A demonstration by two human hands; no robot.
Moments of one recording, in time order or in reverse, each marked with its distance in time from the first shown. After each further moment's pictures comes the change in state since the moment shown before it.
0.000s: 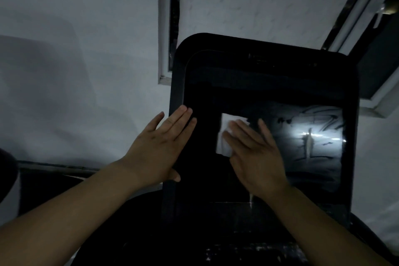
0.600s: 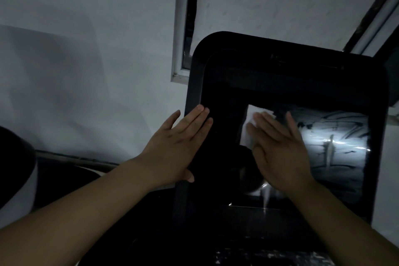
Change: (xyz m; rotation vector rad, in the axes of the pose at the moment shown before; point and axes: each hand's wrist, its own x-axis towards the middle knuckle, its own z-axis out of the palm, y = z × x) left_hand 0.000 0.001 -0.001 -0.022 -0.012 -0.006; right_hand 0.017 0.021 -0.003 -0.035 0.010 0.038
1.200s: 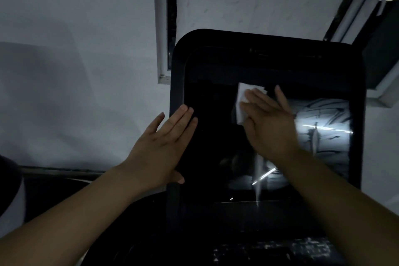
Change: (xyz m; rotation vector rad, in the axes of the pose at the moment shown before) left_hand 0.000 -0.003 0.004 0.024 0.043 0.013; right_hand 0.033 0.023 0.005 -0.012 0.115 0.043
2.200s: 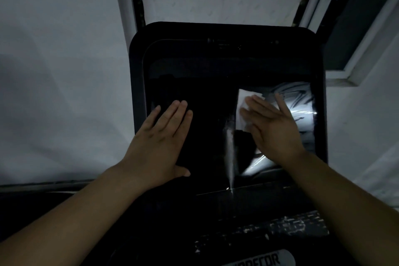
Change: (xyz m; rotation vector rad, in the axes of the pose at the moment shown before) left_hand 0.035 0.053 -0.018 -0.083 0.006 0.029; right_hand -0.074 0.064 -0.021 -0.047 -0.148 0.024
